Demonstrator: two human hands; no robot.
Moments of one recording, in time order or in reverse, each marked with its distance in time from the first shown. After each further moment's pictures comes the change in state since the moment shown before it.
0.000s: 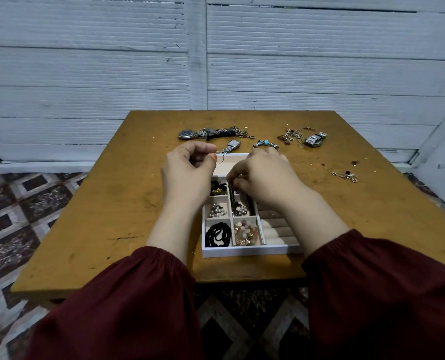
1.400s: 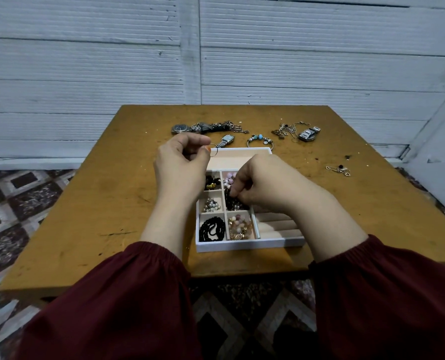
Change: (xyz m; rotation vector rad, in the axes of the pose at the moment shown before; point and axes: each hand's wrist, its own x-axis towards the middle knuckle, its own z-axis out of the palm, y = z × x) left_hand 0.000 -0.001 0.002 -0.015 0.019 0.045; right_hand -0.025 0.000 -0.018 0.249 -0.185 -0.009
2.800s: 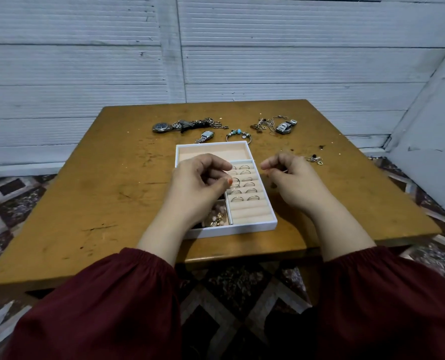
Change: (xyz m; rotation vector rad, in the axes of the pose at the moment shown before) left_hand -0.052 0.015 0.018 0.060 -0.436 -0.015; right_hand -0.035 0.081 0.011 0.565 0.393 0.247
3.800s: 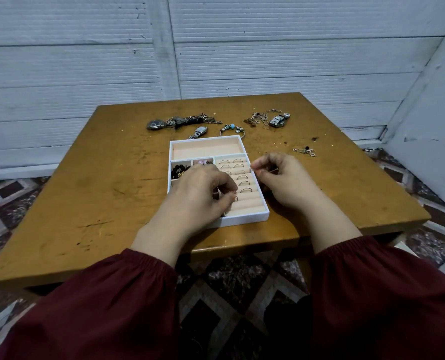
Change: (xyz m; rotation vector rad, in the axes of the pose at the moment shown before) left_hand -0.016 0.007 0.004 0.663 -0.174 0.277; right_hand -0.004 0.012 0.003 0.031 -0.036 -0.030
